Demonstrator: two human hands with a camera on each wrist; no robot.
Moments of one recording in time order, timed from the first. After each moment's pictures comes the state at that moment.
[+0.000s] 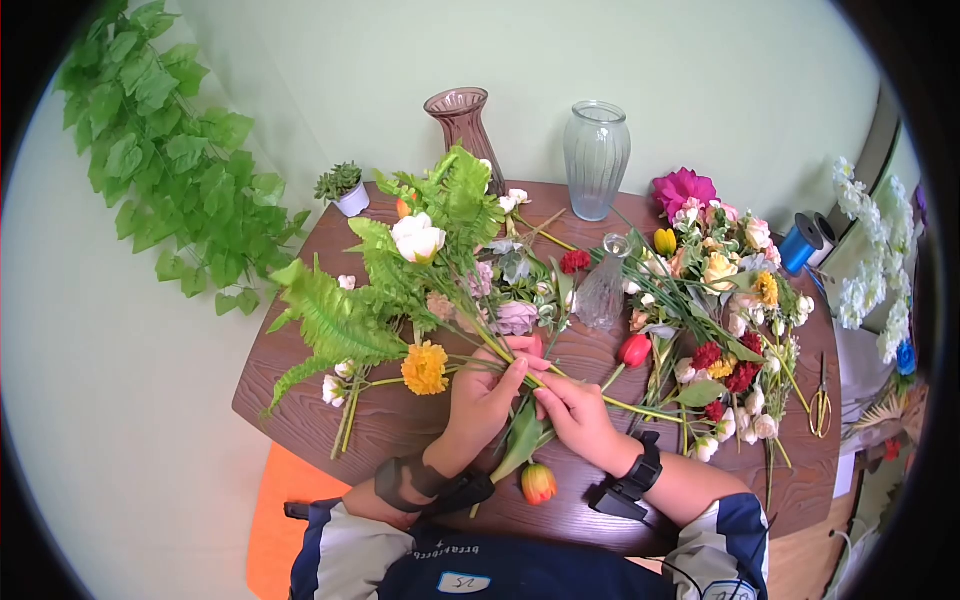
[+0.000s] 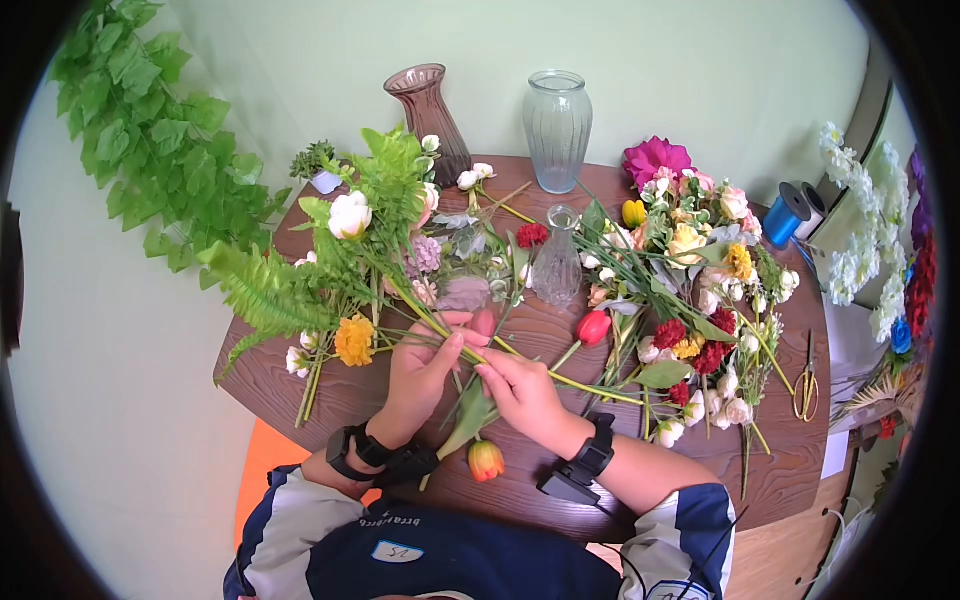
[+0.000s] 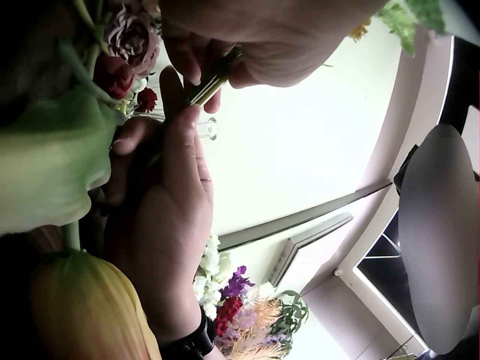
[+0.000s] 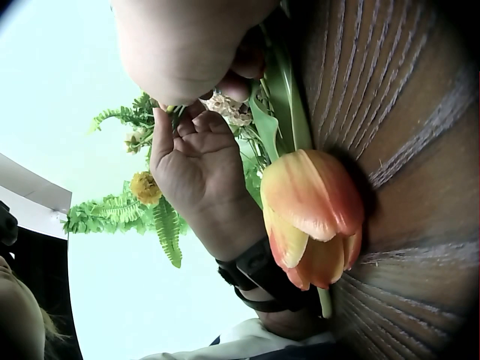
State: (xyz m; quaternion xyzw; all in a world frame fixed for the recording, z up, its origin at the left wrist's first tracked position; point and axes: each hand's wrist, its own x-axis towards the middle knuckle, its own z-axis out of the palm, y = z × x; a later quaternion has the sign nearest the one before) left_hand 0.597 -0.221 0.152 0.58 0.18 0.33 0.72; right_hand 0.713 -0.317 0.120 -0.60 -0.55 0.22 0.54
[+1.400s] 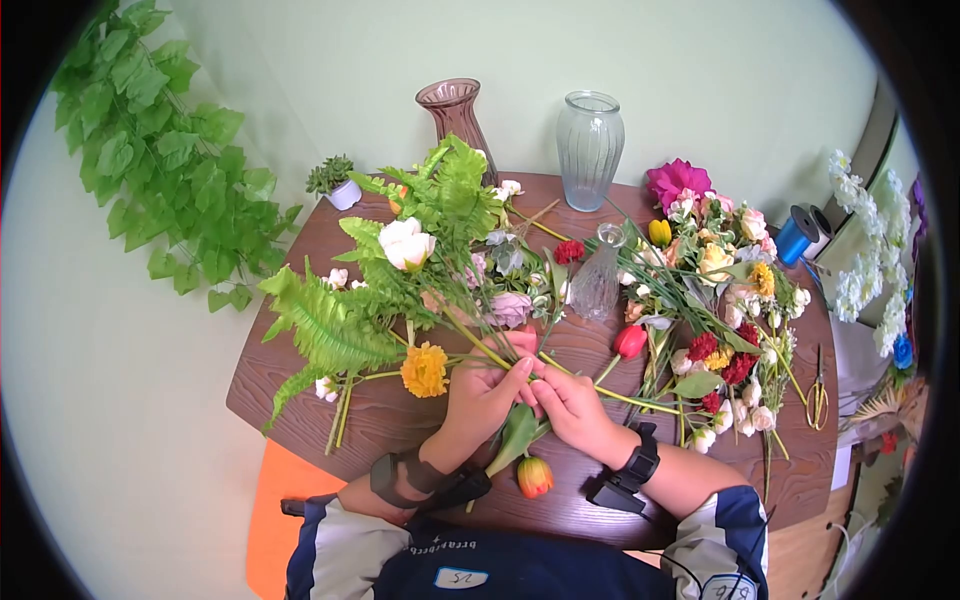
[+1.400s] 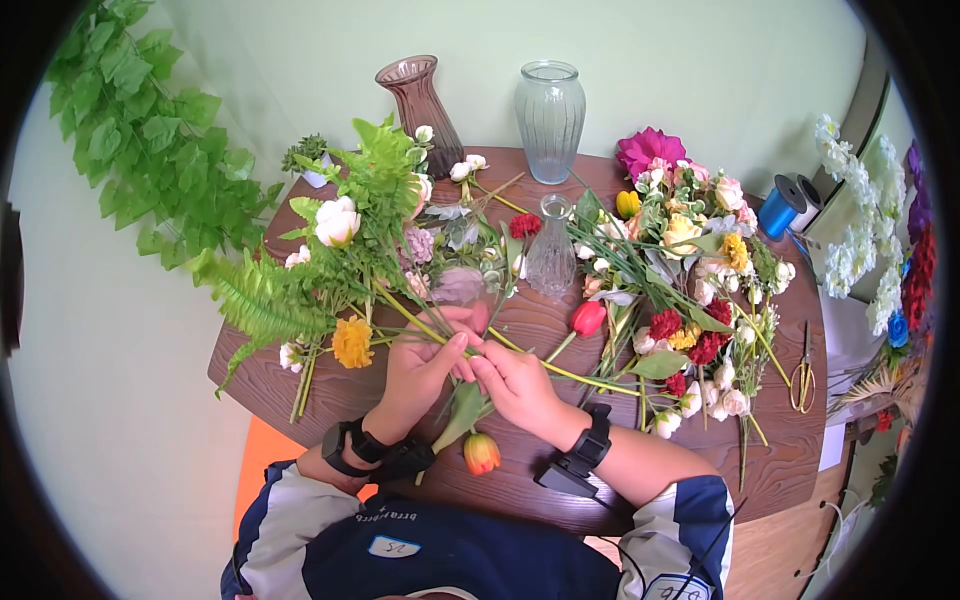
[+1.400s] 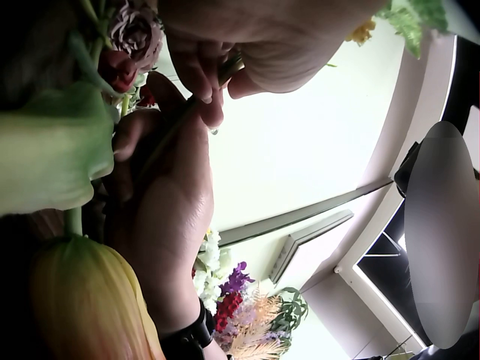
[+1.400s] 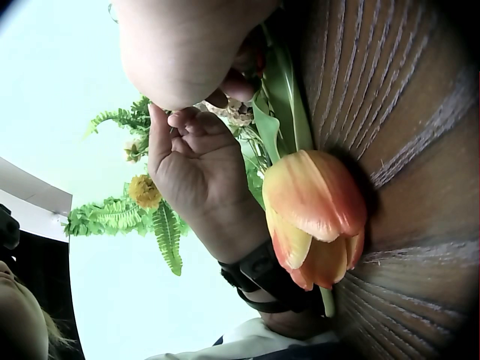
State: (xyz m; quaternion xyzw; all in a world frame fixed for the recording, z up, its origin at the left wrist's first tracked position) left_hand 0.599 -0.224 0.145 0.57 0.17 0.32 0.74; right_hand 0.712 -0.317 0.118 -0.59 -0.54 0.27 0.54
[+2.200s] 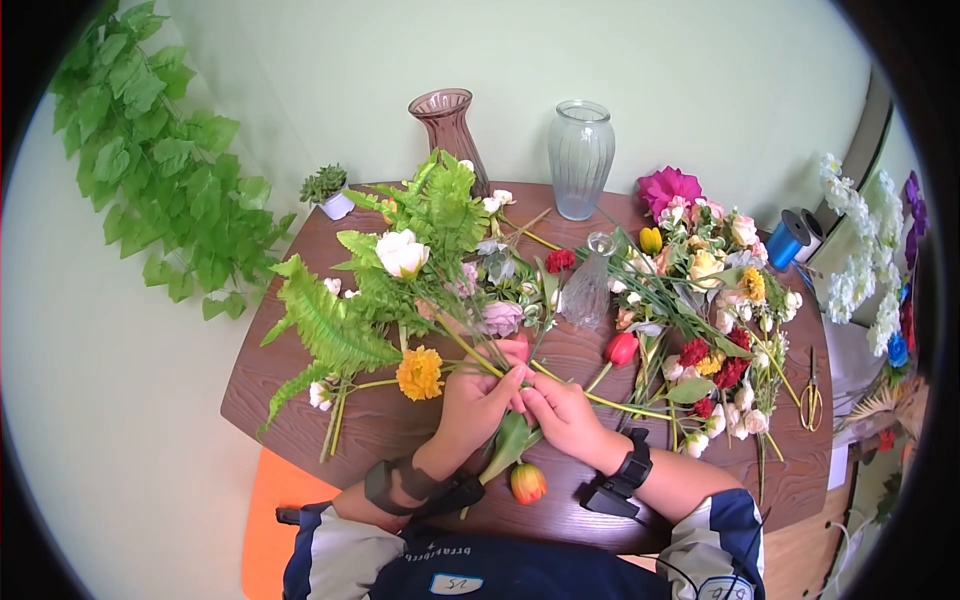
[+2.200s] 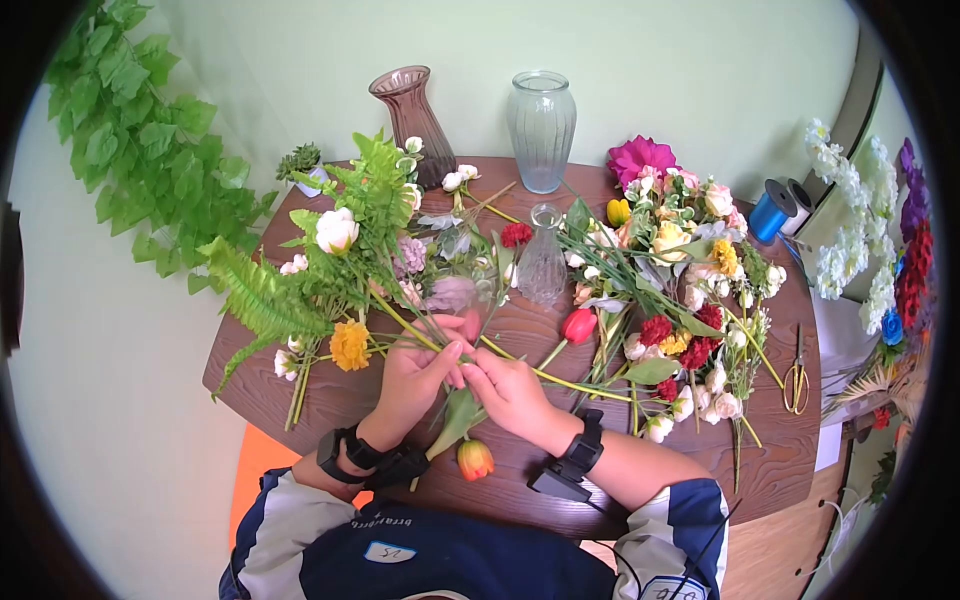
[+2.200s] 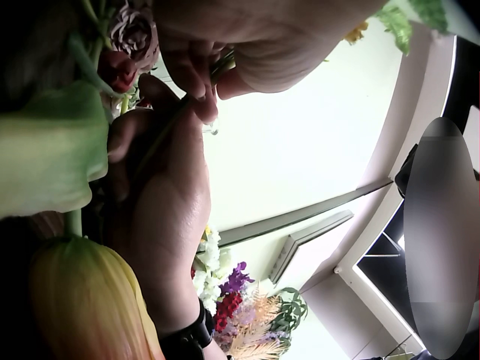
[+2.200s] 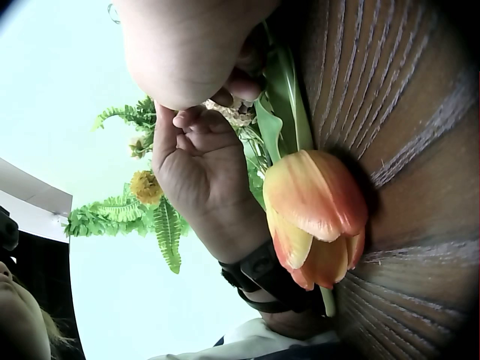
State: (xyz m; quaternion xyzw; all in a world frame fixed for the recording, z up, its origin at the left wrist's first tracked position) left_hand 0.601 -0.223 0.143 0.57 0.18 0.31 0.74; right_hand 0.714 -0.316 0.115 -0.60 -0.55 0.27 0.52
